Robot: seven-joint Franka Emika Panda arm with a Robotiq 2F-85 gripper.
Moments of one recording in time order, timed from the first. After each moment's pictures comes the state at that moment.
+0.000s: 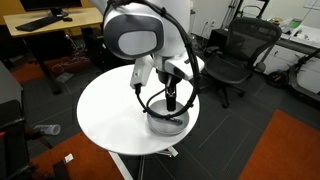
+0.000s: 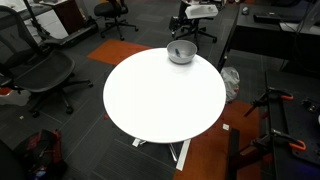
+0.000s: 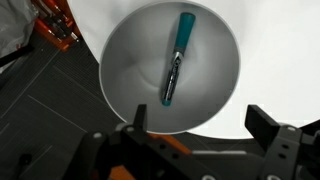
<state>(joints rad) -0.21 0.54 -0.17 -1.83 0.19 2.55 0.27</state>
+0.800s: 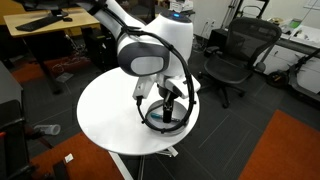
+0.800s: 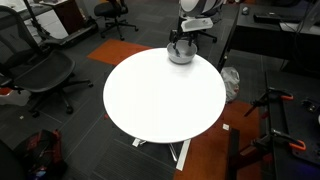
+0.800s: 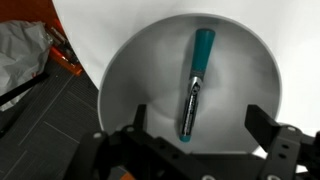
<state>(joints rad) -0.21 0.68 -0.17 -1.75 0.19 2.50 0.35</state>
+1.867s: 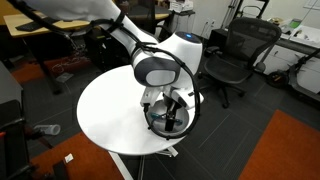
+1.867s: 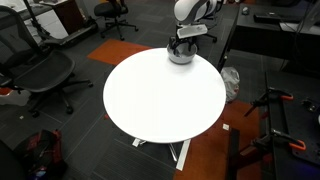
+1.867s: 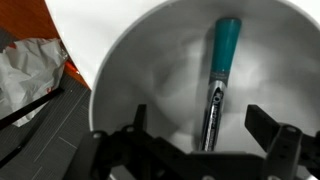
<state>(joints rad) -0.21 0.84 -0.20 -1.58 0.19 2.38 0.40</state>
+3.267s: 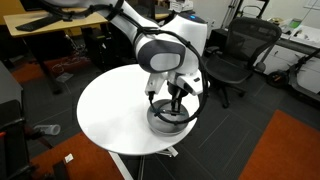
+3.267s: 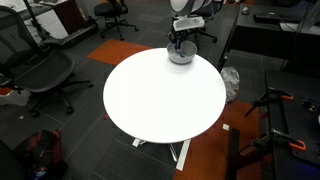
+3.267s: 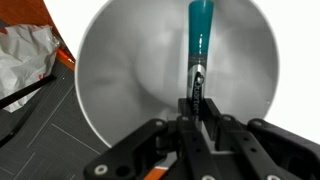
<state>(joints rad) -0.19 0.80 -0.21 -1.53 0.18 2.36 0.40</state>
